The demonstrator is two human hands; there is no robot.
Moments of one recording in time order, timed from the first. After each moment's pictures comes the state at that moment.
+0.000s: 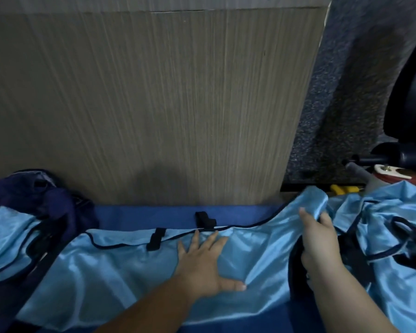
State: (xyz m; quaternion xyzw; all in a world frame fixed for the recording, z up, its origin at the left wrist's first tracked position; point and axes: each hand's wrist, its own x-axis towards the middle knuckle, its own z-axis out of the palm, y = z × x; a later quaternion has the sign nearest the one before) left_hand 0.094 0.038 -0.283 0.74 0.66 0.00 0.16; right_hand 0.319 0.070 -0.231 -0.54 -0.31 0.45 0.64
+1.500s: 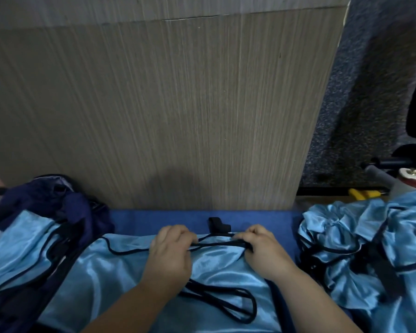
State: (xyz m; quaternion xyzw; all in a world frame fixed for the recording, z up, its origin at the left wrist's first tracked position) left_hand 0.011 0.024 -0.272 0.72 0.62 0.29 -0.06; right_hand 0.243 0.090 -0.275 -0.53 -0.80 0.22 0.19
